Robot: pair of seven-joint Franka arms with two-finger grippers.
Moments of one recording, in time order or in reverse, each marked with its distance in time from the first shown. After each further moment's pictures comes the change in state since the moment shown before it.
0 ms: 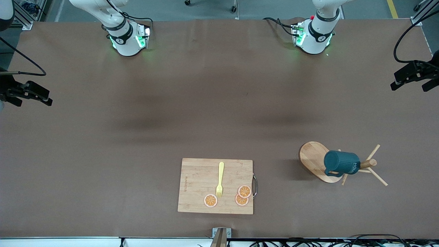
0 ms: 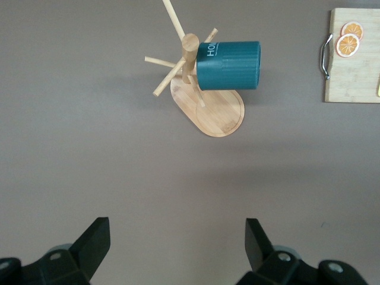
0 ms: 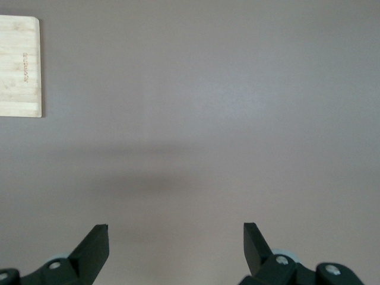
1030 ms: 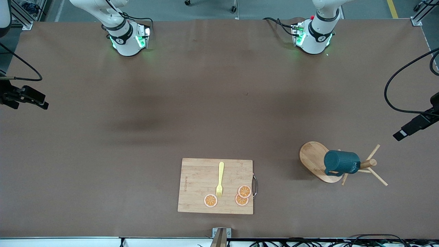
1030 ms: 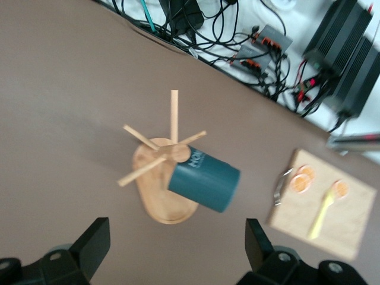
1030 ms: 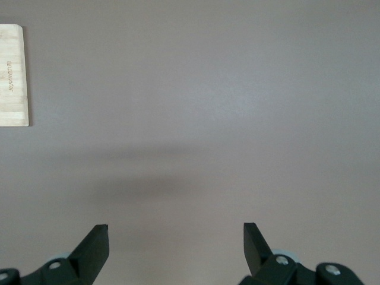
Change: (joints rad) left arm 0.001 0.165 -0.002 -0.001 -0.083 0.363 -0.333; right arm -0.028 0.006 -0.009 -0.031 0.000 0.051 0.001
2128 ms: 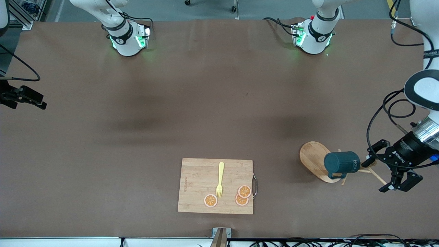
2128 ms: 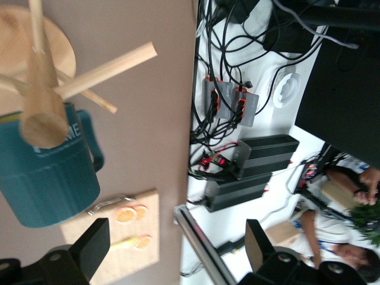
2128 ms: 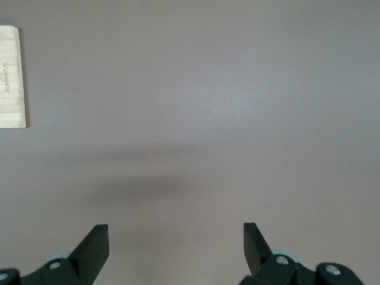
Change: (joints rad) left arm -0.080 0.246 -0.003 0.011 -0.339 0.426 -0.899; right arm -0.004 0.000 -0.007 -0.001 0.000 -0.001 0.000
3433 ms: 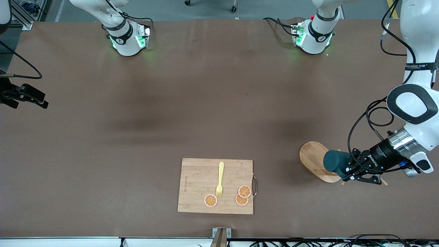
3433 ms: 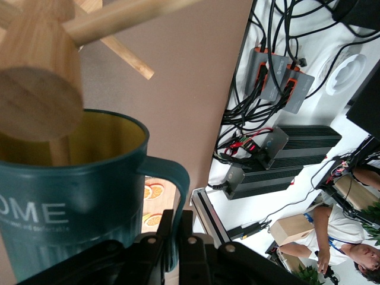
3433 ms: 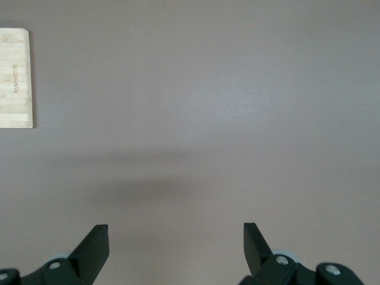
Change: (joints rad) left arm -0.022 0.113 -0.015 -0.005 -0.182 0.008 -0.008; right arm 0.005 -0.010 0.006 0.001 0.000 0.004 0.000
